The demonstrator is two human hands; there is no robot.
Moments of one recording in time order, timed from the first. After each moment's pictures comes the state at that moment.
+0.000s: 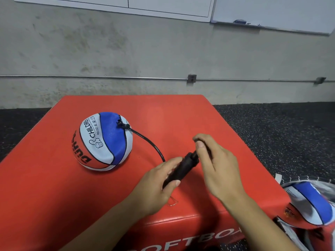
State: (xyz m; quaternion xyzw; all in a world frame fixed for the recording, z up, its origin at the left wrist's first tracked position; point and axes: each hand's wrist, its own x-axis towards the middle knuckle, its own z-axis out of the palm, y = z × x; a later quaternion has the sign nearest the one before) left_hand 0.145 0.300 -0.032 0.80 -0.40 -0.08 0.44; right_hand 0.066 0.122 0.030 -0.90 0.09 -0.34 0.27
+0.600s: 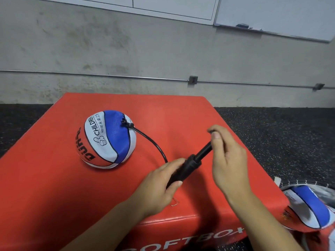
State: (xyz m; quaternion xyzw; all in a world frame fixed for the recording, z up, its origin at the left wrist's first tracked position) left_hand 0.143 0.302 -0.031 0.80 -0.41 -0.08 0.42; right_hand 0.070 0.122 0.041 -0.84 0.11 -0.41 0.34
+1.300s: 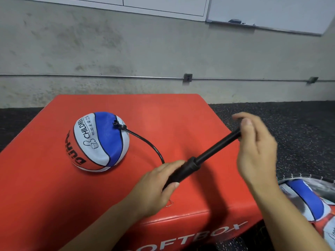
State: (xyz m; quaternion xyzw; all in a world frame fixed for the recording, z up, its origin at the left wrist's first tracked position) left_hand 0.140 0.293 -0.025 0.82 -0.44 -0.08 0.37; right_hand 0.046 0.070 0.066 -0.78 0.13 -0.48 0.36
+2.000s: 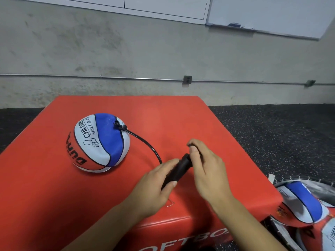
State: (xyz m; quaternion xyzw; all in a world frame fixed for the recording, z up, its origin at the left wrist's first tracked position) left_hand 0.145 0.297 -0.032 0.81 -0.41 -0.07 0.42; right_hand 0.073 0.129 0.011 -0.89 0.12 -0.32 0.31
